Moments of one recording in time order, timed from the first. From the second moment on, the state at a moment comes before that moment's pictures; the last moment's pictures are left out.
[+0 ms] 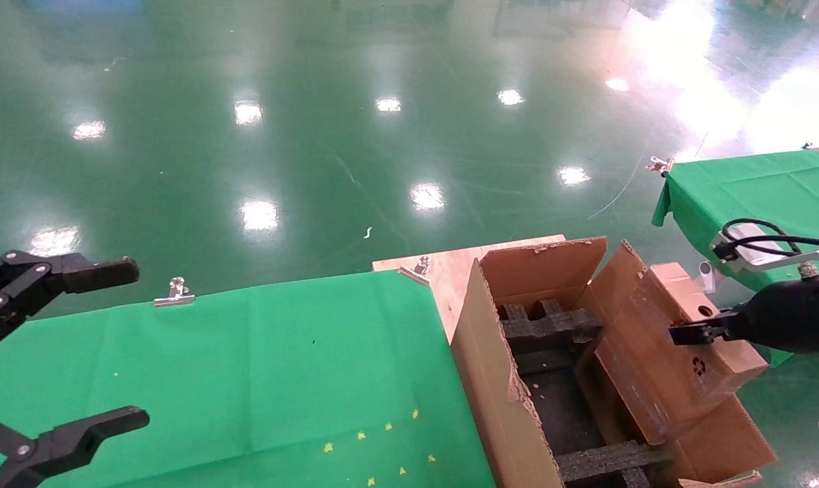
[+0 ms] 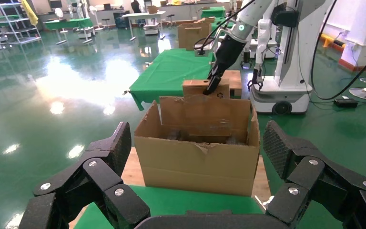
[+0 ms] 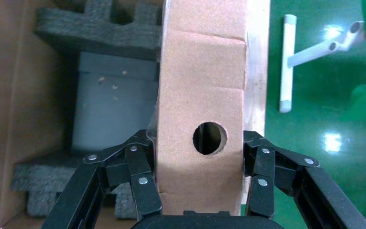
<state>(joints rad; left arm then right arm) -1.09 0.59 0.34 -1.26 0.68 1.47 -0.15 1.95 -0.20 -1.58 1.35 -1.71 -1.03 1.48</state>
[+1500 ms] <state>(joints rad) -1.09 0.59 0.34 -1.26 0.68 1.47 -0.15 1.73 -0.41 -1.68 1.36 -2.30 -0.83 2.15</state>
